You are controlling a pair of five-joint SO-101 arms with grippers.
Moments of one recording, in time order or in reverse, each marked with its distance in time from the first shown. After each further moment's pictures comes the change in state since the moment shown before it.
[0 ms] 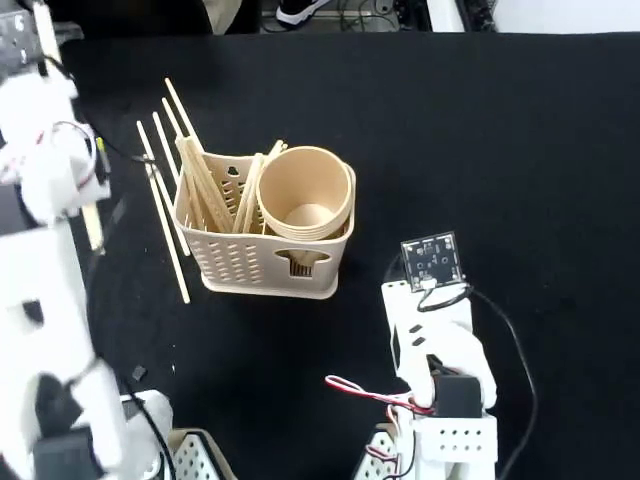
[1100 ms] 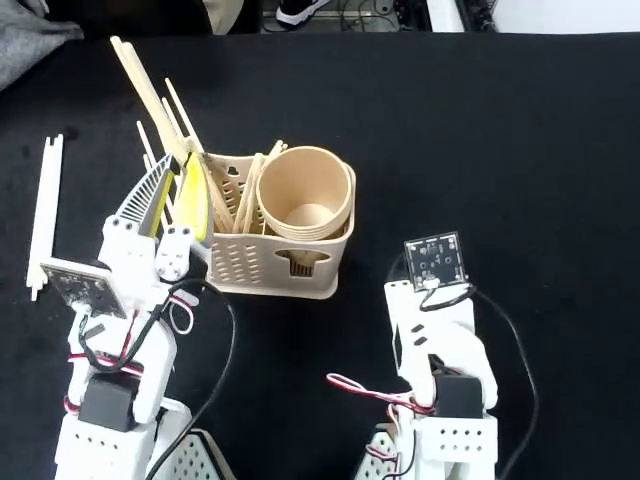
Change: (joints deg) left arm 25.3 -67.3 80.1 -68.7 5.5; right arm 1.1 0.0 0.0 0.0 0.0
